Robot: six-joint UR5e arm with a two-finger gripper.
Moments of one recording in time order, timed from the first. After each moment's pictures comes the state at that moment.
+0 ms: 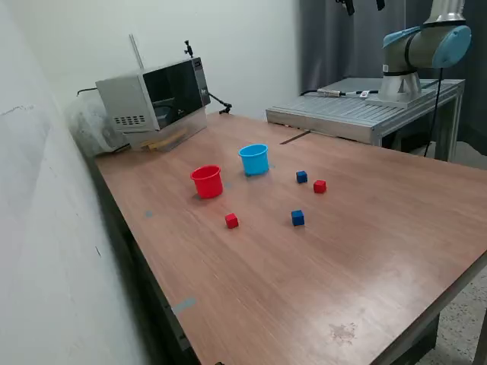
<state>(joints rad) -0.09 -1.78 1.71 -1.11 -1.64 3.01</state>
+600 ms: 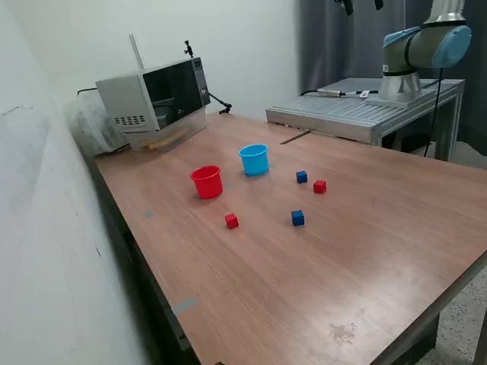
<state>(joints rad) -0.09 -1.77 1.69 -1.14 -1.63 3.01</state>
